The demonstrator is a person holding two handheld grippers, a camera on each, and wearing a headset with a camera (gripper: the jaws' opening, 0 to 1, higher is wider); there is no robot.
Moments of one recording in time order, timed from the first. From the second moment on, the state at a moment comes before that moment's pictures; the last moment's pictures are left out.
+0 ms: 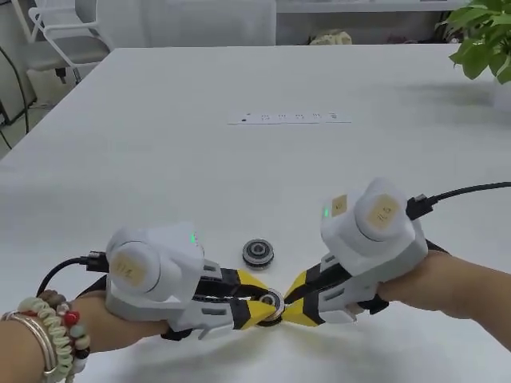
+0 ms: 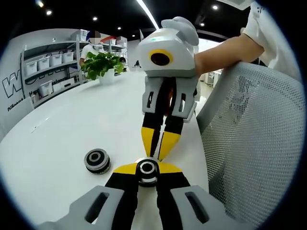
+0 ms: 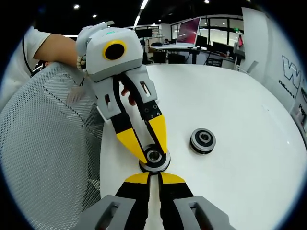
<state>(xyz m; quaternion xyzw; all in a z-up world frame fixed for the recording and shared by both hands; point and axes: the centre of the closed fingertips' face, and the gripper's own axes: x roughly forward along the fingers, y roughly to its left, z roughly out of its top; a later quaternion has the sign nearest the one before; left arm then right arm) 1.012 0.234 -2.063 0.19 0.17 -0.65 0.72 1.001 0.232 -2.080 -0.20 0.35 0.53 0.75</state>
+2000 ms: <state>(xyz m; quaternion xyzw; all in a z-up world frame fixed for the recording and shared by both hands) 1.012 0.233 -2.062 0.19 0.17 -0.65 0.71 1.007 0.242 -2.080 -0.19 0.34 0.52 0.76</state>
